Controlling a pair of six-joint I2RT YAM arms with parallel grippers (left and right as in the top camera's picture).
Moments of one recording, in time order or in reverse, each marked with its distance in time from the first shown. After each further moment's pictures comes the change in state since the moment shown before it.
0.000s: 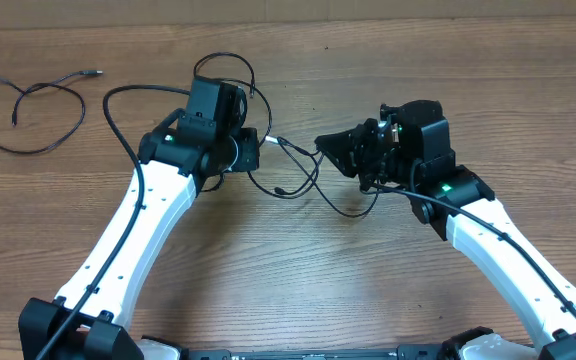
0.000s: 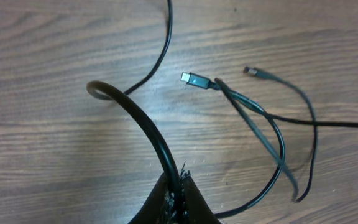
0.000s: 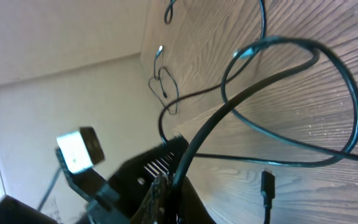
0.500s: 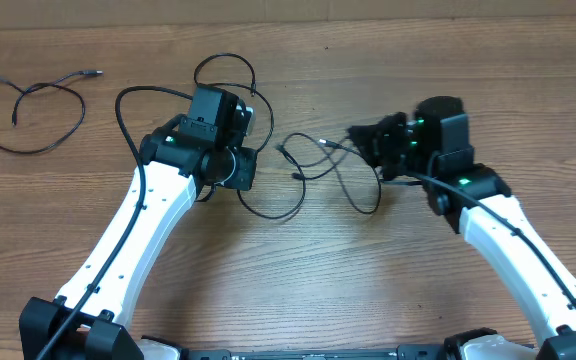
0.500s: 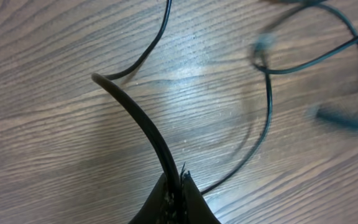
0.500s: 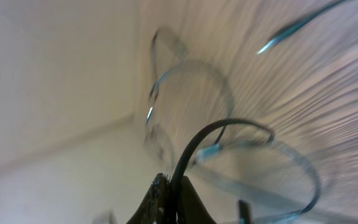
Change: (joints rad) left arm 0.000 0.000 -0.006 -0.129 0.000 0.253; right arm -0.125 0.000 0.000 -0.120 0.167 0.048
